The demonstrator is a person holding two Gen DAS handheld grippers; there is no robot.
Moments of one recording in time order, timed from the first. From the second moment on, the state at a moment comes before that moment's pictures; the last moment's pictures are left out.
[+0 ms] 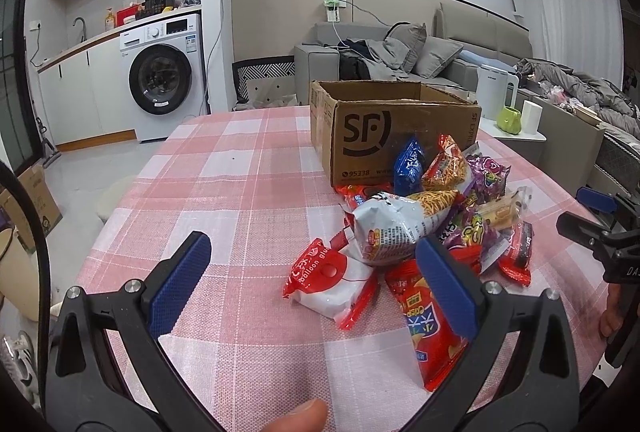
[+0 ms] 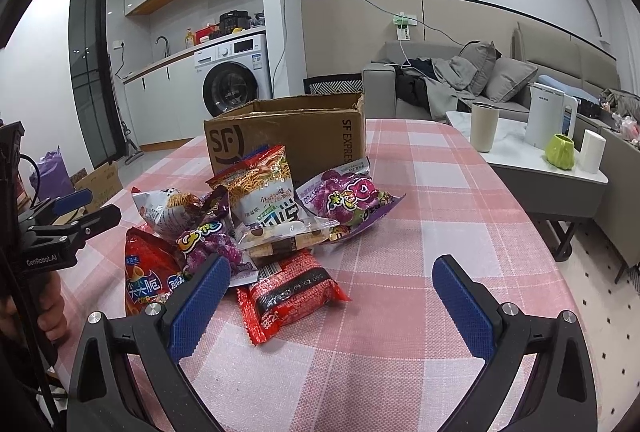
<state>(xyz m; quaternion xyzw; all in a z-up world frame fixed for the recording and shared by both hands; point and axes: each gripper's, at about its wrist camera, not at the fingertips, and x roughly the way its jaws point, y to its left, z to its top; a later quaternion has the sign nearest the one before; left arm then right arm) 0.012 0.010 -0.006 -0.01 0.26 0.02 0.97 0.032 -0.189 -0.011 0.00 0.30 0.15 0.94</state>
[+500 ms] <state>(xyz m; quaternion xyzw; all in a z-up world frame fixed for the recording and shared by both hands) 0.009 0.006 -0.004 0.01 0.25 0.02 0.97 0.042 -0.184 -0.016 -0.01 0.32 0.16 0.93</state>
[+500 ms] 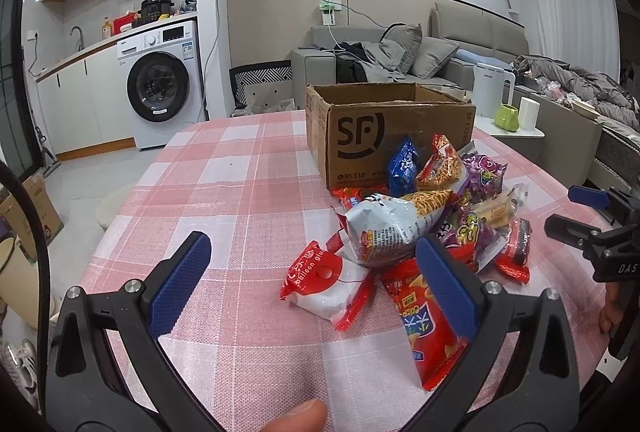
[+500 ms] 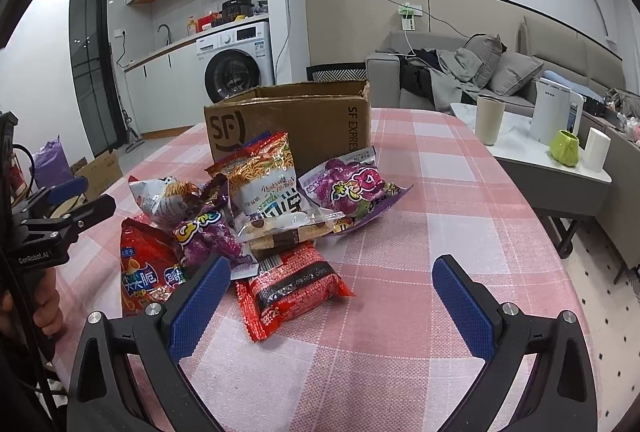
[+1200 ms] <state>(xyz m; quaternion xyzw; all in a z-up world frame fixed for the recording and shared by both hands) 0.016 -0.020 -0.016 0.00 0.32 -0.07 0.95 0.072 -0.168 -0.039 -0.03 0.42 0.19 0.89</state>
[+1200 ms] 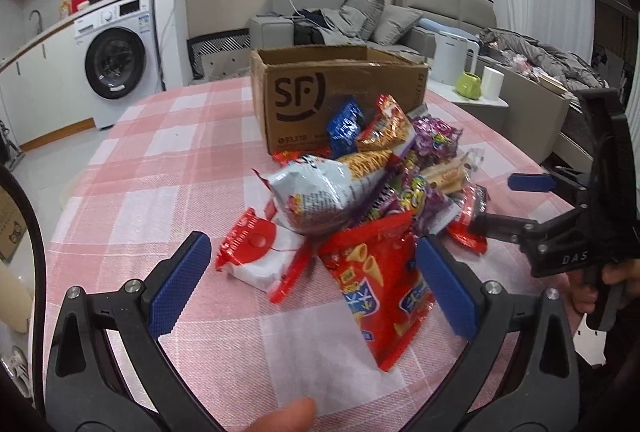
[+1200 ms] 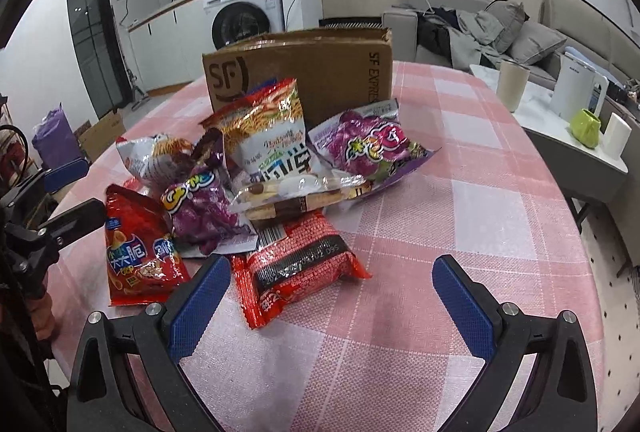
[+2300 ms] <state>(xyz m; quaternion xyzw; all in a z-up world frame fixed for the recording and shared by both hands) 0.035 -0.044 -0.041 -0.02 0.38 -0.18 0.90 0.085 -0.153 -0.055 -0.06 0.46 0.24 0.86</state>
